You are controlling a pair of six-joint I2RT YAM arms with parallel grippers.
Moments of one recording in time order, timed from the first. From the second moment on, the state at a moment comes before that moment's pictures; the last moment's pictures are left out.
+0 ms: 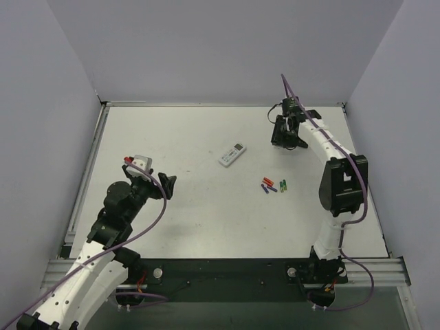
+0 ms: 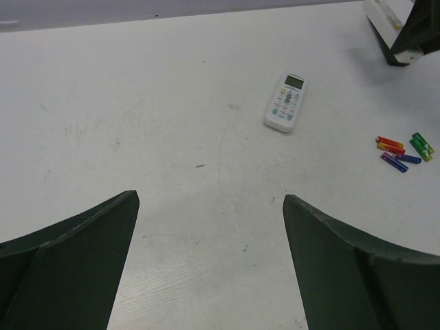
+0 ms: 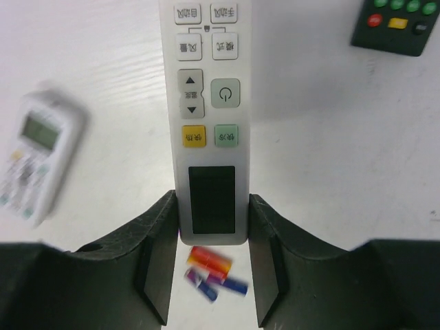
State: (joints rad) left arm -0.40 0.55 0.46 -0.08 -0.06 -0.20; right arm 0.19 2.01 1.63 -0.71 0.15 0.39
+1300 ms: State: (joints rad) left arm -0.86 1.06 0.85 -0.12 0.34 0.94; right arm 0.66 1.52 1.47 -1.05 -0.50 0.06
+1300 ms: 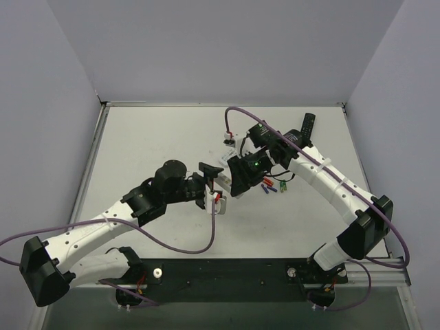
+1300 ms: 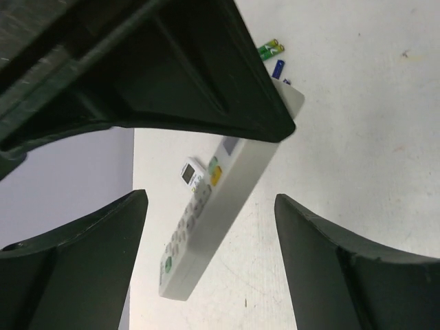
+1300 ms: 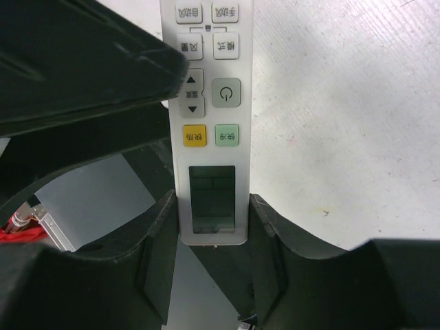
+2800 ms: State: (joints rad) left arm -0.65 1.04 0.67 0.14 0.00 0.04; right arm 0.58 1.28 1.32 -0.63 -0.36 0.14
